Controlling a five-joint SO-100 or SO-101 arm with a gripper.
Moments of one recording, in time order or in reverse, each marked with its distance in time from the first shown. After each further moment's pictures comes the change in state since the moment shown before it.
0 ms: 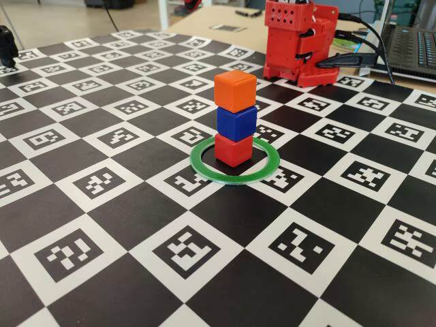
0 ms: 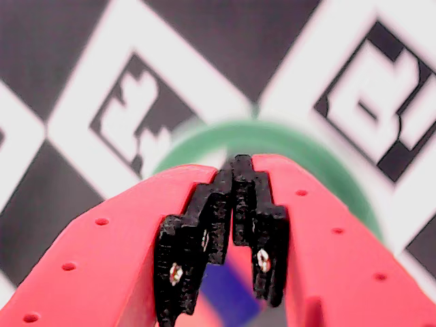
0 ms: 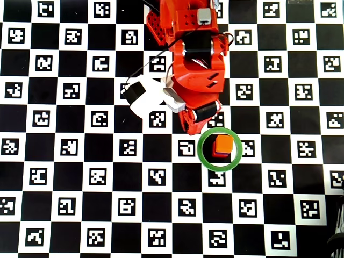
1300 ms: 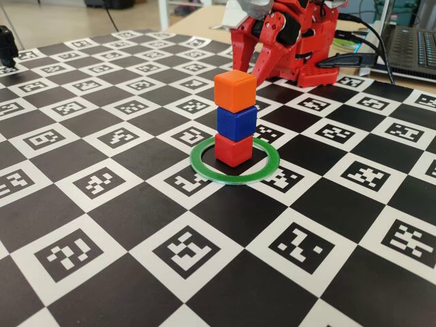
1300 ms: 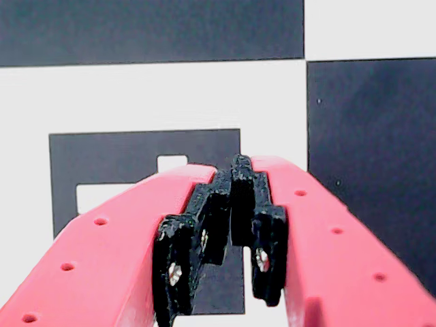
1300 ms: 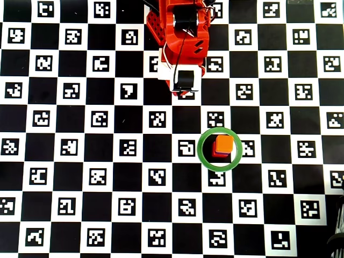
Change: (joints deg) arm -4.0 60.7 55.6 17.6 -50.1
